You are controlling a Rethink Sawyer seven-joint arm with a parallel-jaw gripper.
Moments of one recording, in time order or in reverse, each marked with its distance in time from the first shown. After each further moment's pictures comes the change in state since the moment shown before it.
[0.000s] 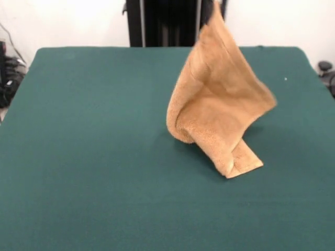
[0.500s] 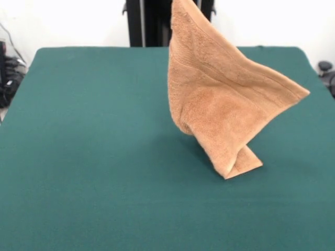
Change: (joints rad) arm -0.340 -0.148 0.288 0.148 0.009 0.000 -0.027
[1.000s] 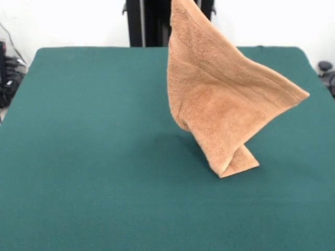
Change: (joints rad) arm -0.206 -0.029 0.243 0.085 -0.012 0.000 0.000
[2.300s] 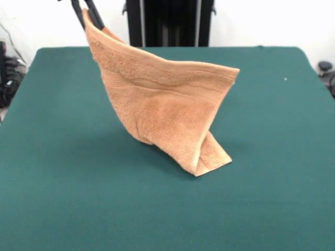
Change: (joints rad) arm -0.589 0.318 0.466 -0.010 -0.279 -0.050 0.000
